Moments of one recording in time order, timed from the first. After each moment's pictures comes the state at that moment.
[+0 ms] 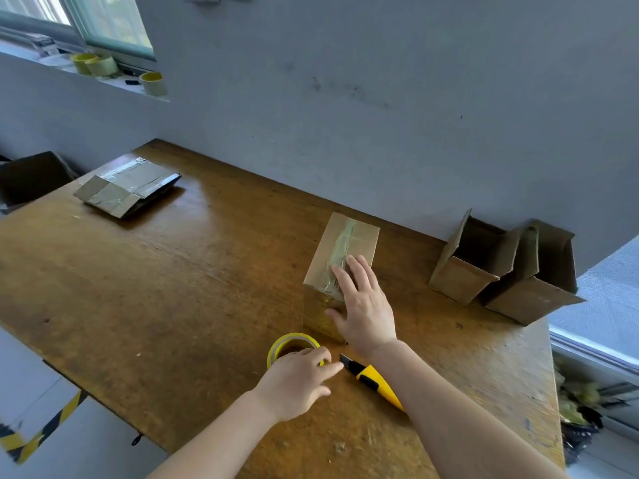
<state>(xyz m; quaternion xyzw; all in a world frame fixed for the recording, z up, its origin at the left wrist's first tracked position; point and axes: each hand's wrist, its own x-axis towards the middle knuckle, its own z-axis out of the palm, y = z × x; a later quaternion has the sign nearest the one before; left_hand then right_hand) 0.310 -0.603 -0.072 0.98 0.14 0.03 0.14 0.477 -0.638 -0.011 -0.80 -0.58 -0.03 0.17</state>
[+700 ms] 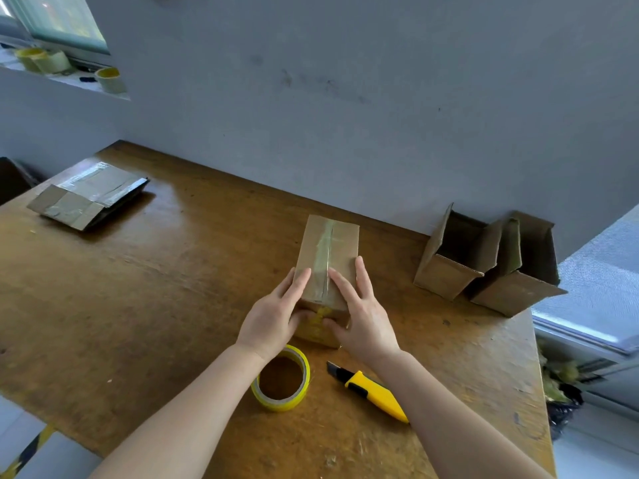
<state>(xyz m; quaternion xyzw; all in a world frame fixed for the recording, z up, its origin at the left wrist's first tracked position) 0.351 -0.536 -0.030 0.92 0.28 0.19 0.19 0.503 -0.651 -0.026 -0.79 -0.55 0.08 0.27</state>
